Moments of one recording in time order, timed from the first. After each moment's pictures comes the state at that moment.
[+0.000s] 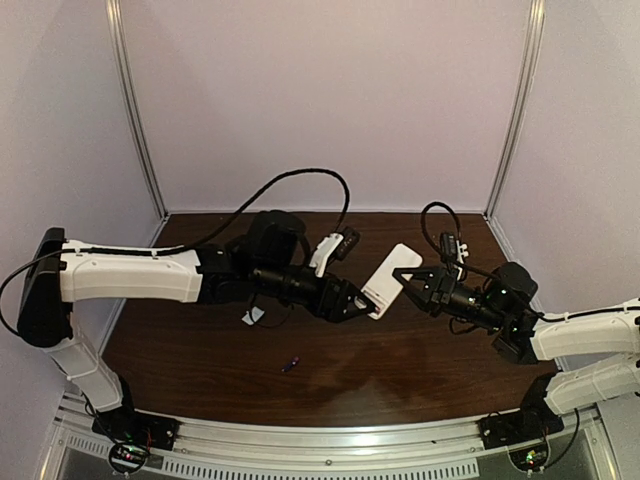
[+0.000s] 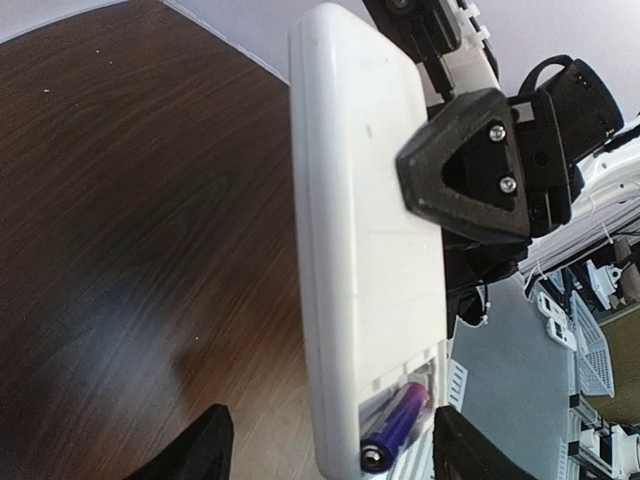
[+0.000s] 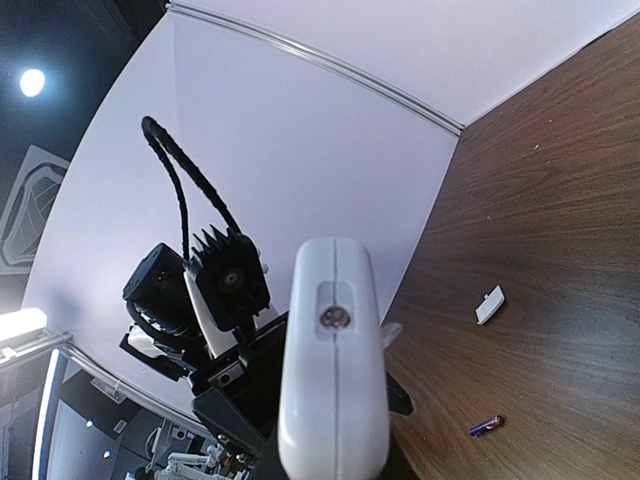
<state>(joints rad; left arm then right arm) -1.05 1.65 1.19 -0.04 0.38 -0.43 0.72 1.14 0.32 0.95 -0.38 1.18</state>
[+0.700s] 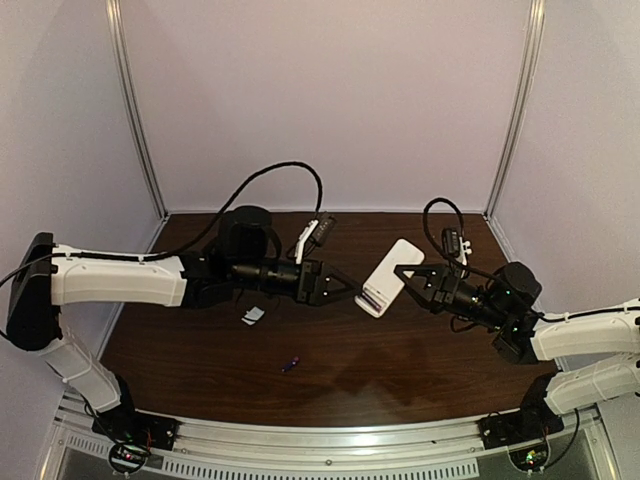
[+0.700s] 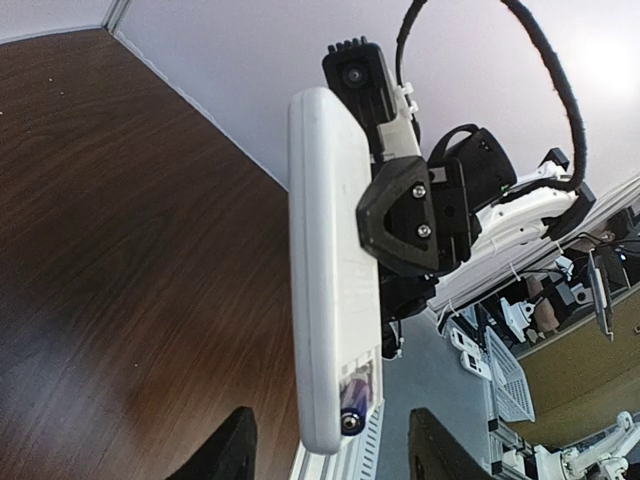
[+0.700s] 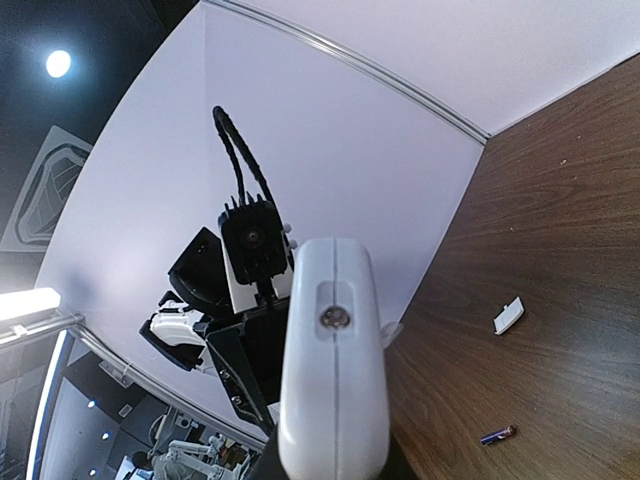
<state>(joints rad) -0.97 1.56 1.04 0.25 0.57 -0.61 0.72 1.14 0.32 1.01 -0.41 1.16</state>
